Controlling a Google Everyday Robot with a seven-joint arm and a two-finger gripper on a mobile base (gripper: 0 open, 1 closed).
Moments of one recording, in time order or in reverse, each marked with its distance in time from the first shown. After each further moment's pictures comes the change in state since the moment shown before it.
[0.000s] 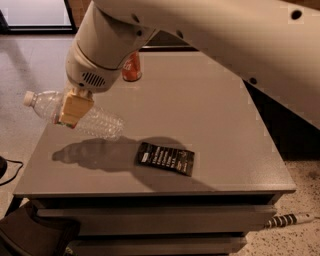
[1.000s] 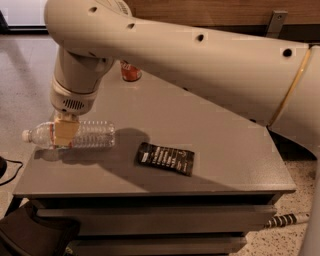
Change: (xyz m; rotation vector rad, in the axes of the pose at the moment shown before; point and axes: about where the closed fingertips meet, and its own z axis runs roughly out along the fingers) arm 0.010 0.005 0.085 -0.114 0.119 -0.044
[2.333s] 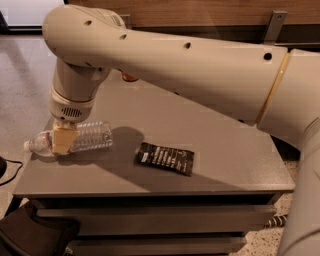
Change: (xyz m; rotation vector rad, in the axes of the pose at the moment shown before) arm 0.000 0.006 0.023 -0.045 0.006 0.003
